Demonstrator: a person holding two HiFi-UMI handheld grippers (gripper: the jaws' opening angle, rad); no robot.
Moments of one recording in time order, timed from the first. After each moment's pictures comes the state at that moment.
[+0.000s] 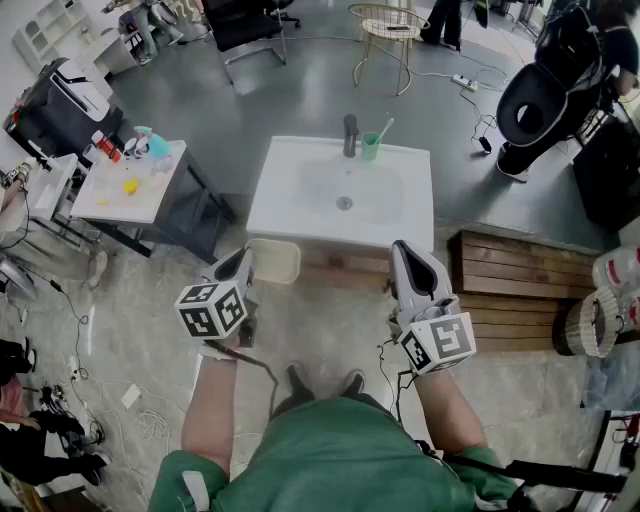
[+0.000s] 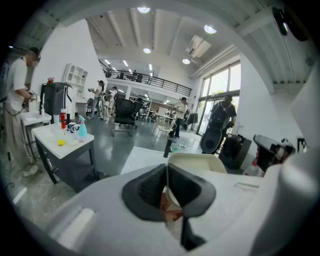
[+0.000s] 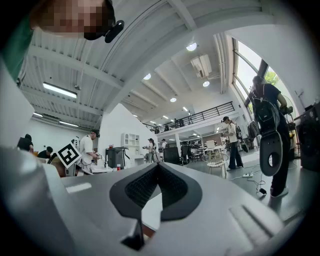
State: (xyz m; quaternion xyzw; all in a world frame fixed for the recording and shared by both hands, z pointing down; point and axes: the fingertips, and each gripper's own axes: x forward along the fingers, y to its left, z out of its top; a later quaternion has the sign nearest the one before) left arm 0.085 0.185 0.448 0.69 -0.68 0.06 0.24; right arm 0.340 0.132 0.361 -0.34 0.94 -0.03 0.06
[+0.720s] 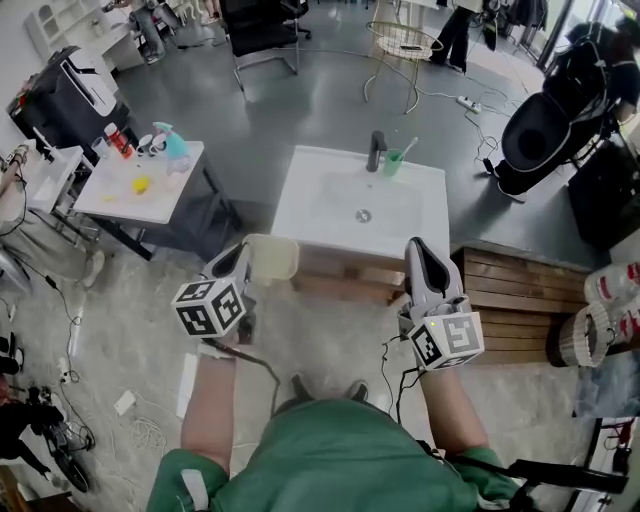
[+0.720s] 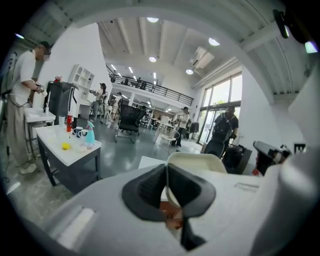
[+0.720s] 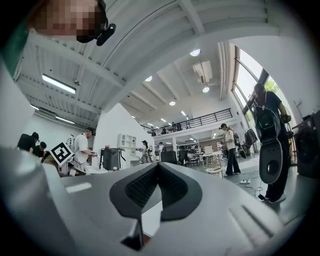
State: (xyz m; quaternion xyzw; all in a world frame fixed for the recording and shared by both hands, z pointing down) left arm -0.037 0.220 0.411 0.69 -0.69 0.01 0.22; right arm 0.244 0.158 0.326 -0.37 0.93 0.00 0.07
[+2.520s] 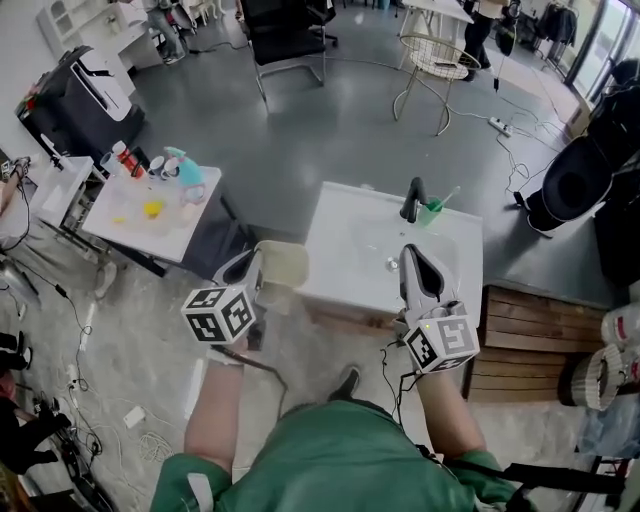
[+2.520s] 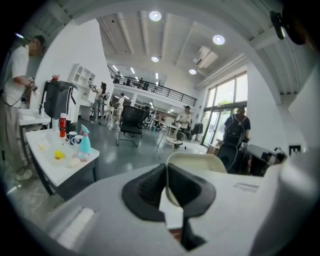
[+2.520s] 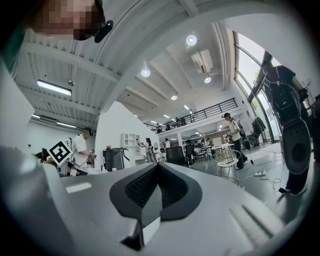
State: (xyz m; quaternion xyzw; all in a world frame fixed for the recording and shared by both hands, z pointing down) left arm -0.154 0.058 0.413 0.68 -0.70 0.01 0.22; right arm 0.096 -0.019 0.348 -0.34 0.94 -0.05 0.06
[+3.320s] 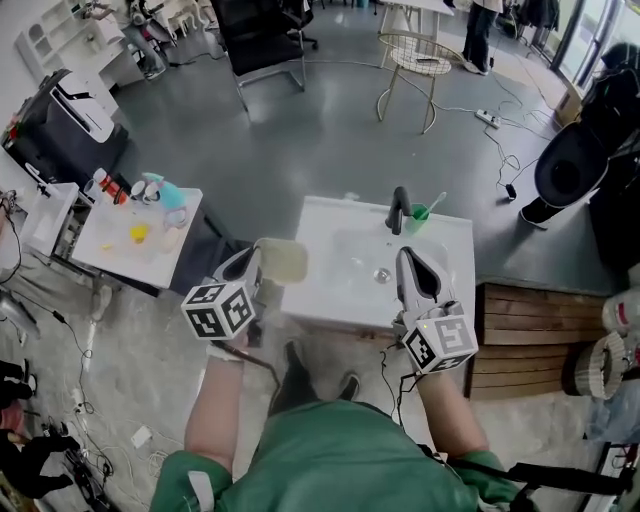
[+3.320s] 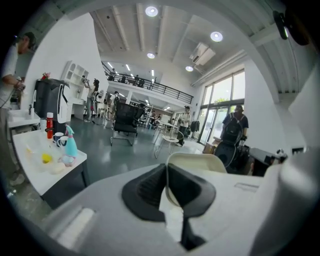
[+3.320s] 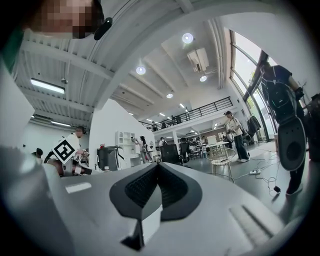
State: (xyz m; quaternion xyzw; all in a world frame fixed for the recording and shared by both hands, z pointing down) left arm -0.142 -0.032 0.411 0.70 -0.68 0.02 0.22; right arm 0.115 -0.083 0.355 -0.36 0.93 -0.06 0.06
